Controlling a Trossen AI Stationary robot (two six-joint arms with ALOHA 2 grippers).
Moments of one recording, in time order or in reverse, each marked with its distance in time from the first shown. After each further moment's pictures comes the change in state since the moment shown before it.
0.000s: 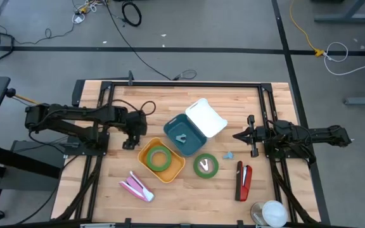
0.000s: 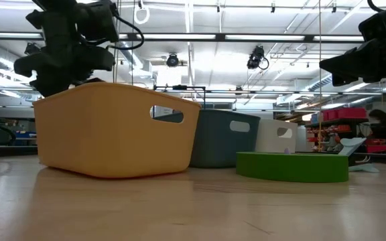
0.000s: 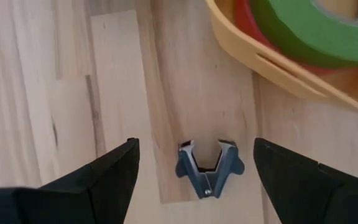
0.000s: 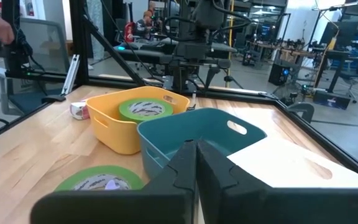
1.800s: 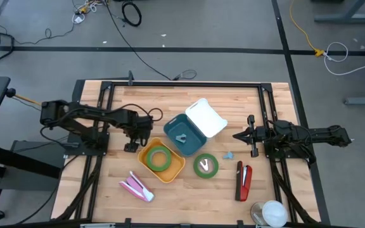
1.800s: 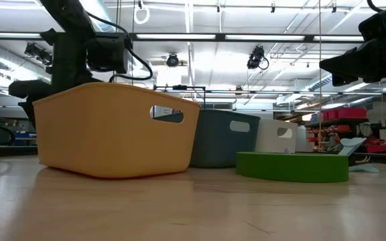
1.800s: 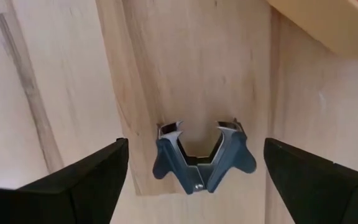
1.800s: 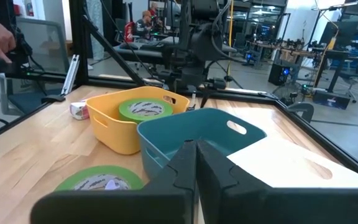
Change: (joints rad) left arm 0.002 0.240 0.001 -0.010 0.017 -0.011; right arm 0.000 0.000 0.000 0.000 0.000 0.000
